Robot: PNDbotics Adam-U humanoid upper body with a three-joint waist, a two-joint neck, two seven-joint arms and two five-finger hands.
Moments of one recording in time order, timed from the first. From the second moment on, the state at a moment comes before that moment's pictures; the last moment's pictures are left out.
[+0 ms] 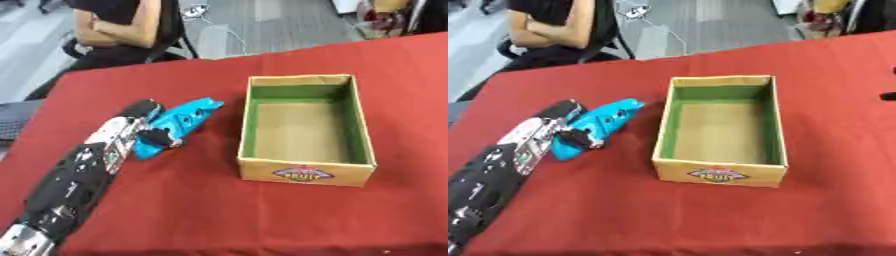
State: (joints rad) left arm -0.42 0.48 -0.09 -1.05 -0.79 0.11 -0.20; right arm -0.43 -0.28 -0.10 -1.53 0.24 -0.14 0.12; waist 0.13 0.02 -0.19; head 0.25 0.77
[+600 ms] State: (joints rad) left arm -0.41 0.52 -0.05 -1.16 -0.51 0.13 -0.19; right arm -0.43 -0.28 -0.10 -1.53 0.24 -0.14 0.12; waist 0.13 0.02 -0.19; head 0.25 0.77
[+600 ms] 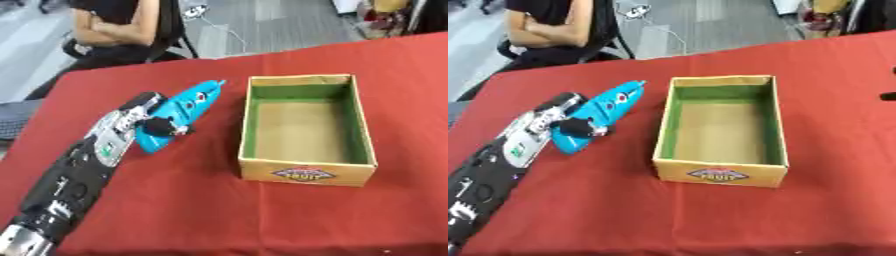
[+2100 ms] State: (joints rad) left arm -0.59 0.42 -0.10 -1.23 -0.46 0.13 -0.23; right arm -0.43 -0.28 -0.10 -1.53 0.24 -0.14 0.13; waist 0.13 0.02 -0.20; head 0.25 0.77
